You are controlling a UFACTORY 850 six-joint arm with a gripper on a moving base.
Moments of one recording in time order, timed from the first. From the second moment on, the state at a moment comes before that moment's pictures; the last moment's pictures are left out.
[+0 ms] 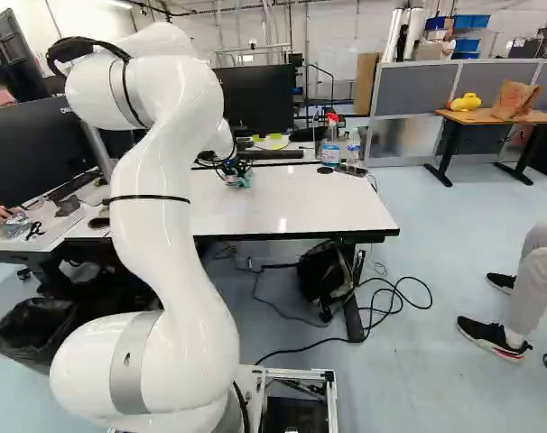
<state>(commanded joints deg) 8.7 -40.6 -86.8 0.0 -7.8 0.0</state>
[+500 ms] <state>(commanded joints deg) 5.6 -43.2 -90.5 0.0 -7.8 0.0</state>
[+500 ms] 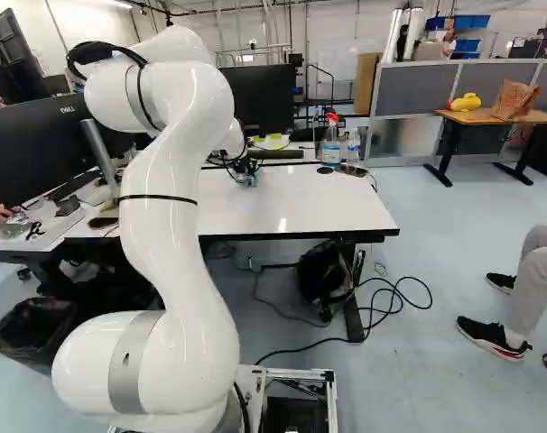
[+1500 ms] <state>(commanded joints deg) 9.8 -43.6 -91.2 0.0 -7.8 0.0</state>
